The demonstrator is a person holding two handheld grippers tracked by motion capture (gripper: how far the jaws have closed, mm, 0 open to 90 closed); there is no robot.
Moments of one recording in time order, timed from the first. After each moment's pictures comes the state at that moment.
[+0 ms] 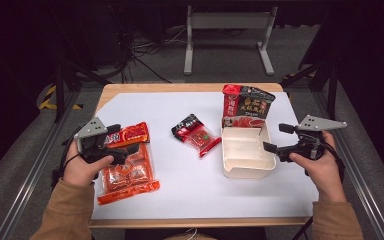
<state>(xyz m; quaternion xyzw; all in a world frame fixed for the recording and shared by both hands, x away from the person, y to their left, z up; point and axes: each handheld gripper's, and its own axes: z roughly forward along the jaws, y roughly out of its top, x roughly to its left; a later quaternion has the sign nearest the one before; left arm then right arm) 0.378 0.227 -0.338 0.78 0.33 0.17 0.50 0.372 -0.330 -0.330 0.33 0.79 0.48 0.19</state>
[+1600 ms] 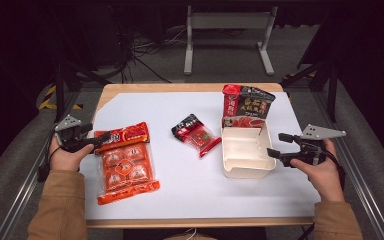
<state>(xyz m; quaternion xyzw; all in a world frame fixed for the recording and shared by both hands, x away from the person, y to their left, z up) 0.434 0.314 -0.406 0.73 0.47 0.20 0.45 0.374 -0.353 -0.365 0.34 0.79 0.47 0.18</state>
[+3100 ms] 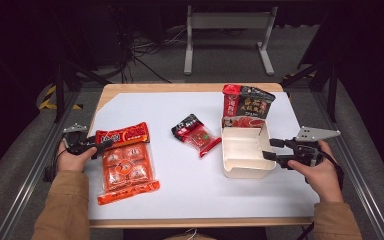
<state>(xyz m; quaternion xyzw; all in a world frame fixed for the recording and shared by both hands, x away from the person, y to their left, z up) 0.455 0.324 -0.457 0.73 0.51 0.11 0.44 0.371 -0.342 -0.364 0.31 0.81 0.48 0.14</state>
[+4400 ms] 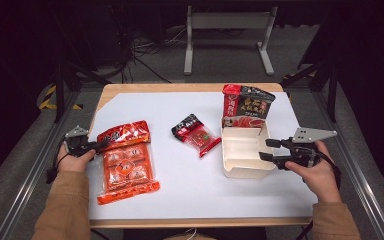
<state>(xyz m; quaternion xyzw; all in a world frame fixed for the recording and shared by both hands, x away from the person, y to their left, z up) 0.443 0.320 -0.455 0.76 0.48 0.15 0.42 0.369 -0.331 -0.359 0.28 0.82 0.48 0.14</state>
